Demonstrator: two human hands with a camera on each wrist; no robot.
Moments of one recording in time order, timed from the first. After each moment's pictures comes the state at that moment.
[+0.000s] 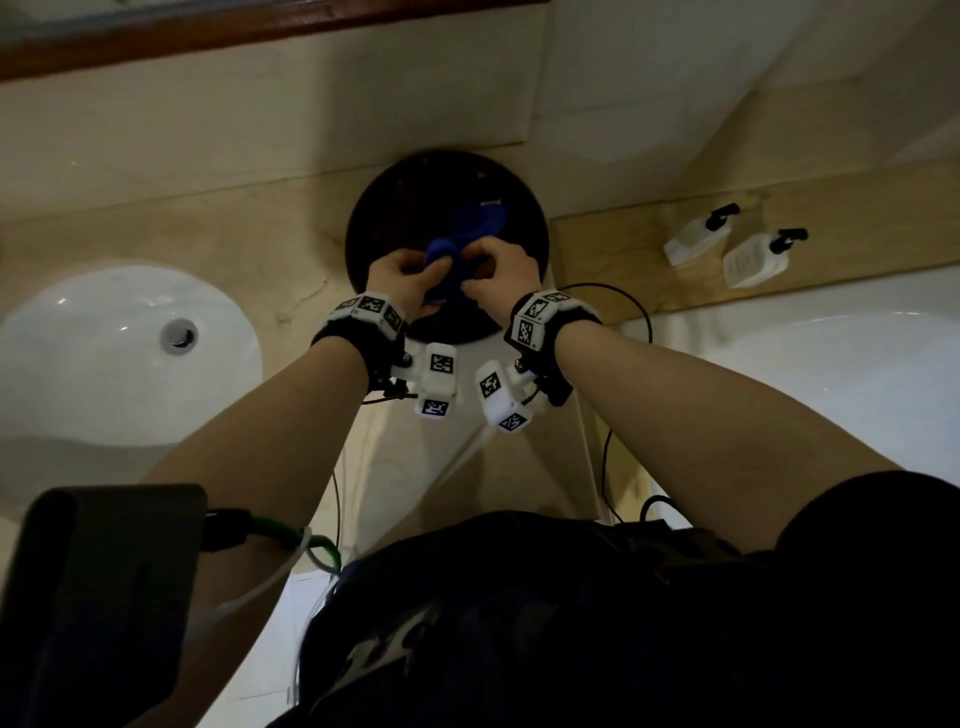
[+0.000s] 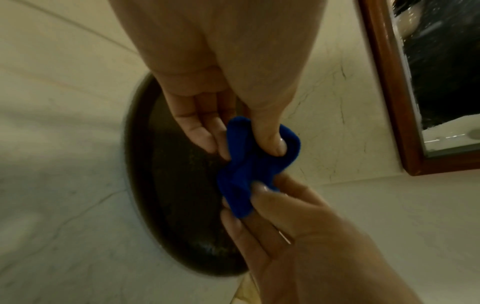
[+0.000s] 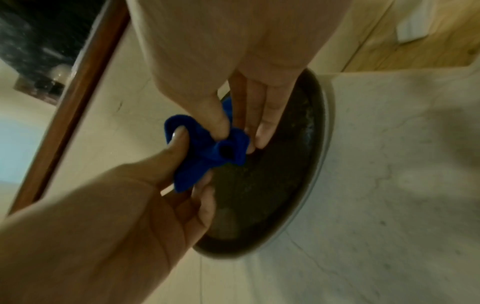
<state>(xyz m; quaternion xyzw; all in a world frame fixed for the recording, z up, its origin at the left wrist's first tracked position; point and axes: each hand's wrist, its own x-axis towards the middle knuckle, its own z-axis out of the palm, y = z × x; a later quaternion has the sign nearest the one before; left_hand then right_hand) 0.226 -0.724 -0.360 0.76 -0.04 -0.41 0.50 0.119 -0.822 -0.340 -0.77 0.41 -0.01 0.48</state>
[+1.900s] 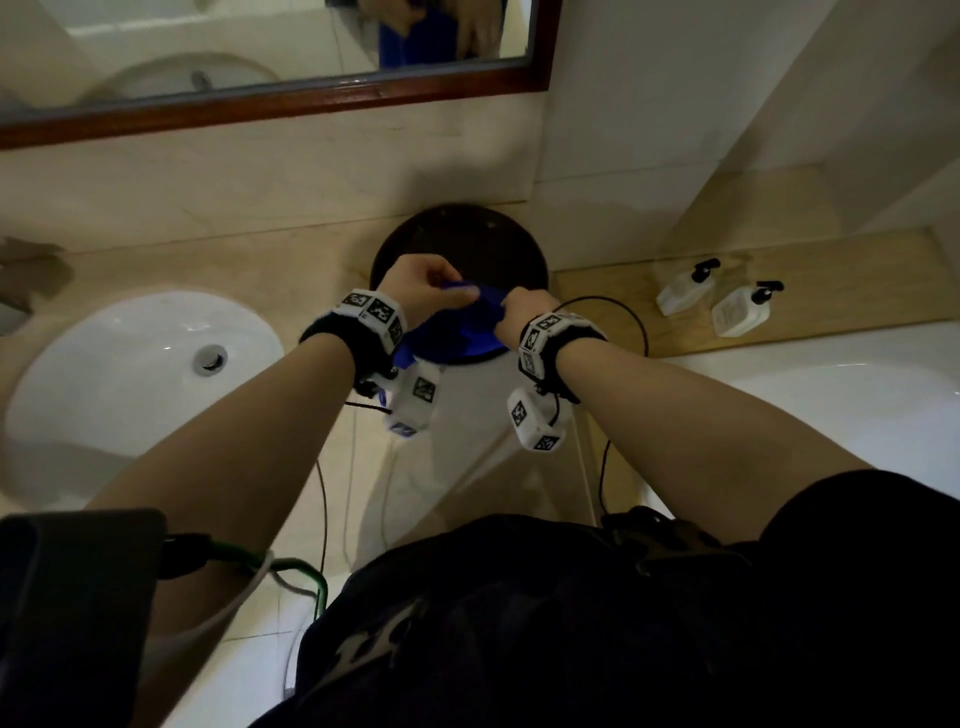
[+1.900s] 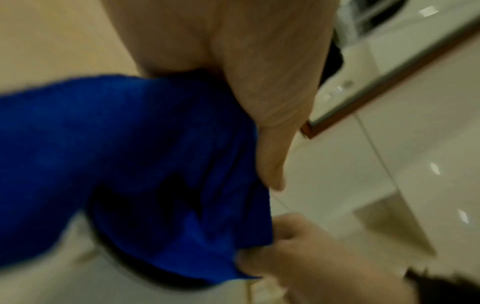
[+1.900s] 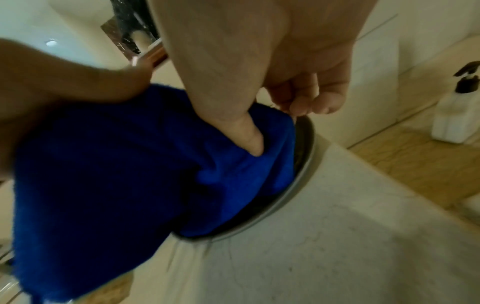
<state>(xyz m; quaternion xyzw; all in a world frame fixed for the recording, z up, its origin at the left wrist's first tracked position) 0.225 -0.711 -0.289 0.82 -0.32 -0.34 0.34 0.101 -0.825 -0.321 -0.88 0.37 0.19 0.23</state>
